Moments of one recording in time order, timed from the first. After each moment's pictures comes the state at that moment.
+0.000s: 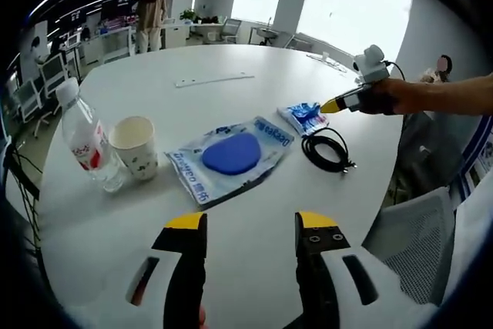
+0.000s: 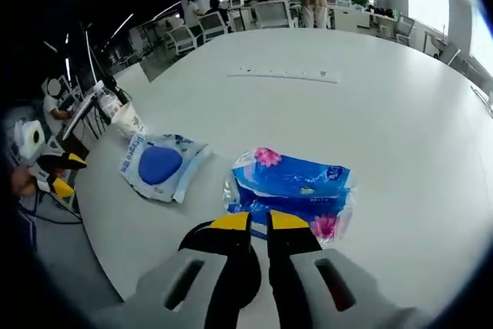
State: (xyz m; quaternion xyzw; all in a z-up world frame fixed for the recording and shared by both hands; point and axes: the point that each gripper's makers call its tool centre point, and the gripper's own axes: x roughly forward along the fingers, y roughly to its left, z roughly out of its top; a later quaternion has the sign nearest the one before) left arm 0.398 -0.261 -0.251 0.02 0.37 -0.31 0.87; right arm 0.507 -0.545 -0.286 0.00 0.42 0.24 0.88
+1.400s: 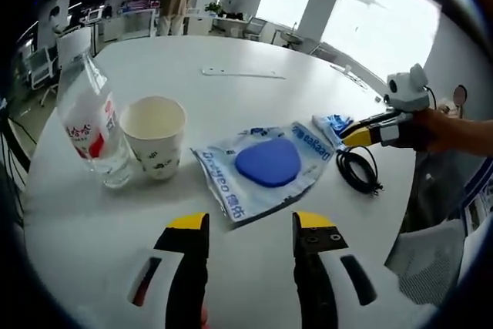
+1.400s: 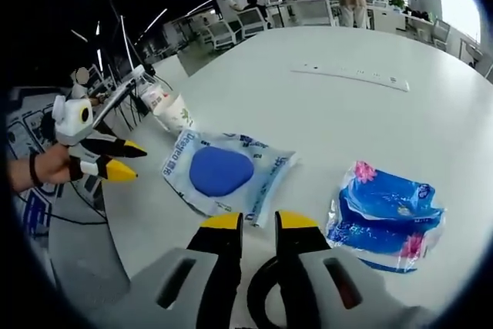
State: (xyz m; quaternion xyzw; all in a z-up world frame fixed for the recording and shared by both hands) left arm 0.453 -0.240 -0.287 -0.04 0.39 -0.26 0.88; right arm 0.493 -0.440 -0.290 0.01 0.41 0.34 0.85
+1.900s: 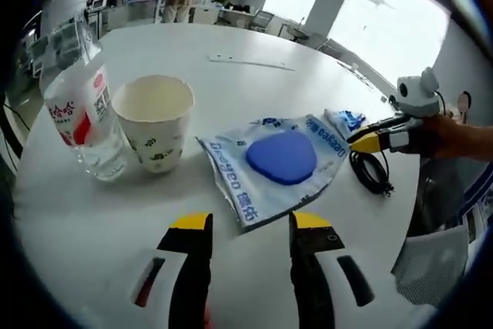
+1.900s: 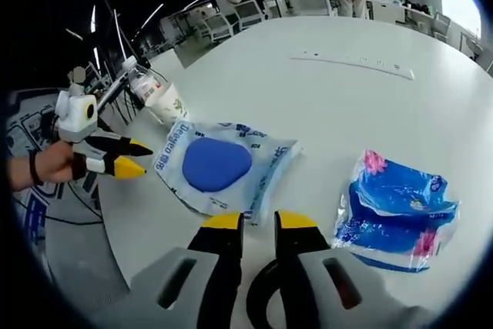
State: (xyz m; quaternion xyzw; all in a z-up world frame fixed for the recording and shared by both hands) left arm 0.464 -0.241 -0.316 -0.05 0.42 -0.25 0.87; right arm 0.494 -0.436 -0.311 0.01 0.44 0.33 0.84
